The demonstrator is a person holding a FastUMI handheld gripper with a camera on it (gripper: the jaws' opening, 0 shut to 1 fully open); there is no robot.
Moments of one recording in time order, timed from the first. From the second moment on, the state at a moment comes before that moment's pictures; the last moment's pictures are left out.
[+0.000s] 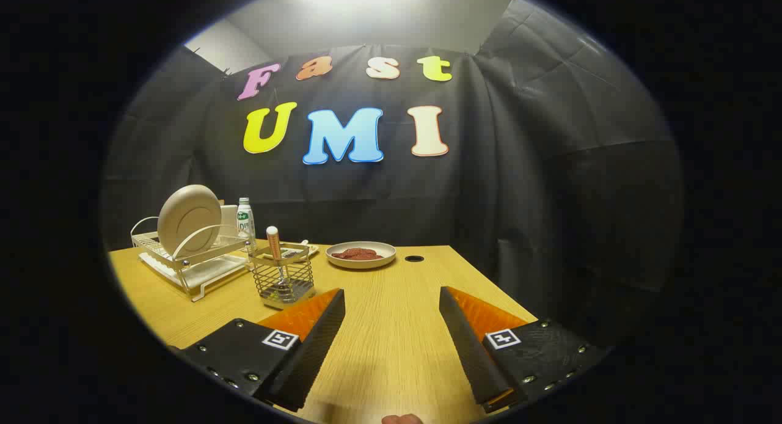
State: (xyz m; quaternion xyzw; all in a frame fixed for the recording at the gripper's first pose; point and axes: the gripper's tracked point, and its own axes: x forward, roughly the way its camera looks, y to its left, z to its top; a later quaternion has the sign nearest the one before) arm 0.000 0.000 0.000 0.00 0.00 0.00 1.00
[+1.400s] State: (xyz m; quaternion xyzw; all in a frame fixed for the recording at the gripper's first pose) arm 0.030 0.129 0.254 0.02 -0.04 0.01 1.00
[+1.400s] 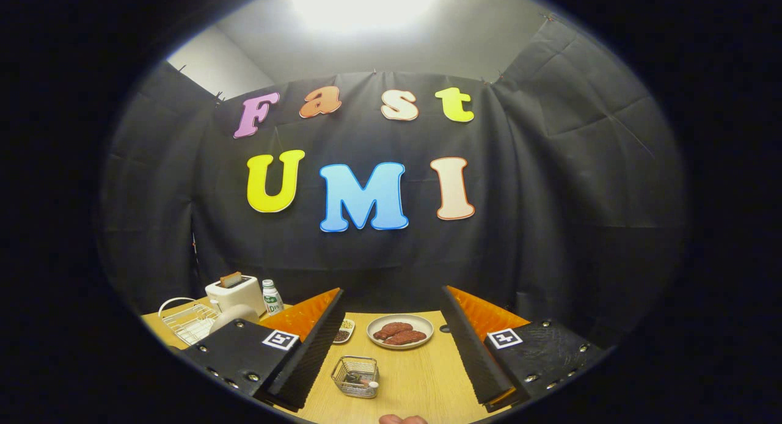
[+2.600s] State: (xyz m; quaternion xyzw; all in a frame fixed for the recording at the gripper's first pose) arm 0.088 0.359 0.174 0.11 0.31 0.16 0.93
